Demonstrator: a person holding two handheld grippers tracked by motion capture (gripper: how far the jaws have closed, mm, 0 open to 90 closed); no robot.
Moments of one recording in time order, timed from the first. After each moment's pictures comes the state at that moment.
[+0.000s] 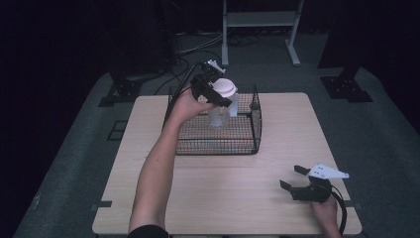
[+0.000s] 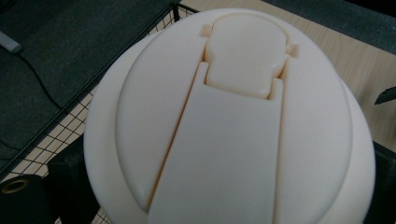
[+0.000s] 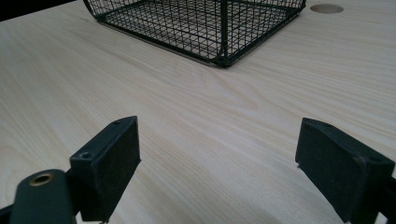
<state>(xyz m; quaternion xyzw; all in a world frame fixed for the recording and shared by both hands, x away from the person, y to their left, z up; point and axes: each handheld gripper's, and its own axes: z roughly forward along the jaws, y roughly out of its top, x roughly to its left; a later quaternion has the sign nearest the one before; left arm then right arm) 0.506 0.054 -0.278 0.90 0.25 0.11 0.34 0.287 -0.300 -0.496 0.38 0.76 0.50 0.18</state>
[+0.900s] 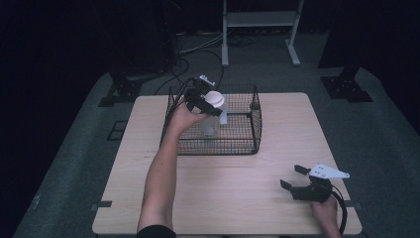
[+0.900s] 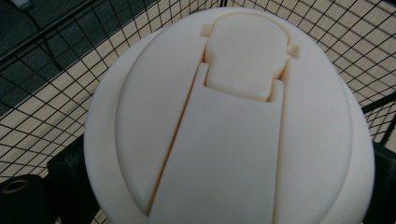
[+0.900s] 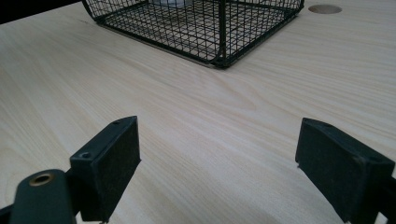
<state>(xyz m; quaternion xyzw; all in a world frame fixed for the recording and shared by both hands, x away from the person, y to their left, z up) 0.526 0.079 -0.342 0.89 0.31 0.11 0.32 0.287 -0.301 -0.496 0.38 0.75 0.50 0.18</state>
